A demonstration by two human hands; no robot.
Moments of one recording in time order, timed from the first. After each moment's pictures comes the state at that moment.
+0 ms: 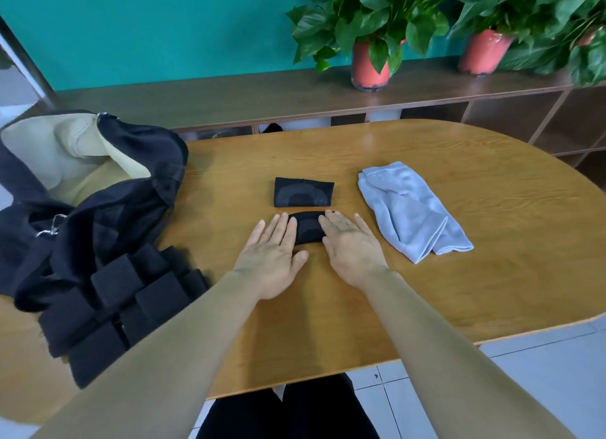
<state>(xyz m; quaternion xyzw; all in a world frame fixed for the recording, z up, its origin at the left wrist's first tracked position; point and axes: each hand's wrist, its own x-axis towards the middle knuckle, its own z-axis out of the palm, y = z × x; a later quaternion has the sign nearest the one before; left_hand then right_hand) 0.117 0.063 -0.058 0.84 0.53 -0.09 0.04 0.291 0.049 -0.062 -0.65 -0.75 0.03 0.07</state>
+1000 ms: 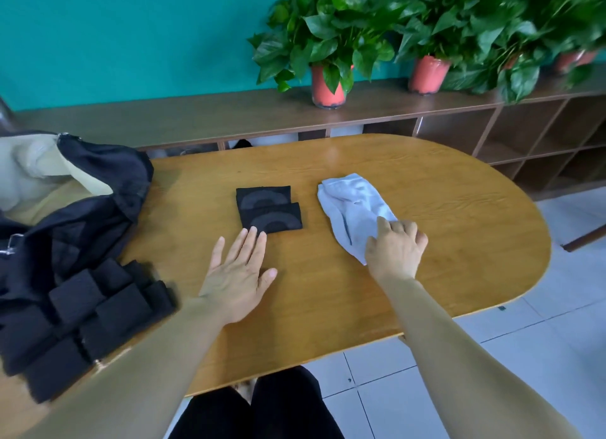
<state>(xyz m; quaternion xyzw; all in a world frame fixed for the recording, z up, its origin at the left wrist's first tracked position) 0.125 0.030 -0.054 0.84 0.53 -0.04 0.00 0.391 0.011 -0.055 -0.85 -0.50 -0.06 0.14</state>
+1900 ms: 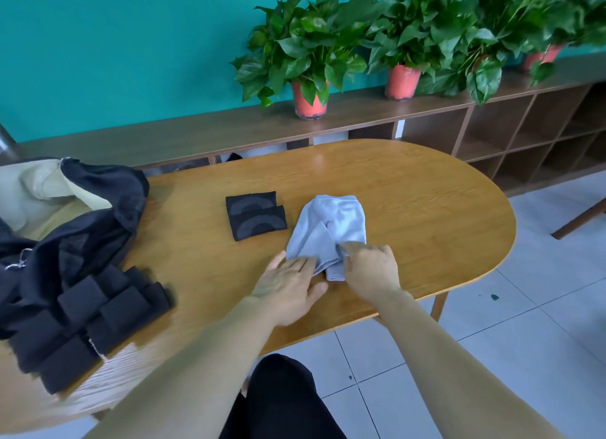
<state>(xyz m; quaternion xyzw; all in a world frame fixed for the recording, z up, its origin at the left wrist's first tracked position) 0.211 -0.023 -0.029 0.91 0.41 -0.06 0.04 0.388 -0.043 -0.057 -0.74 -0.64 -0.03 0.18</state>
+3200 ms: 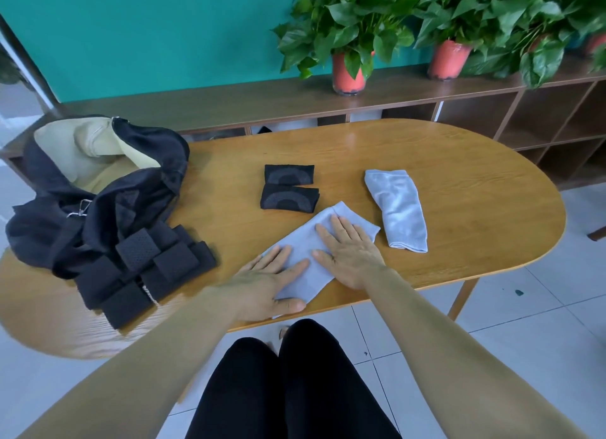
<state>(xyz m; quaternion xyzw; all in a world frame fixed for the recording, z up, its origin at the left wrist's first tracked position) 0.093 -0.033 -0.045 0.89 0.40 -0.17 0.13 0.307 -0.028 -0.062 -0.66 -0.74 0.10 -0.05</state>
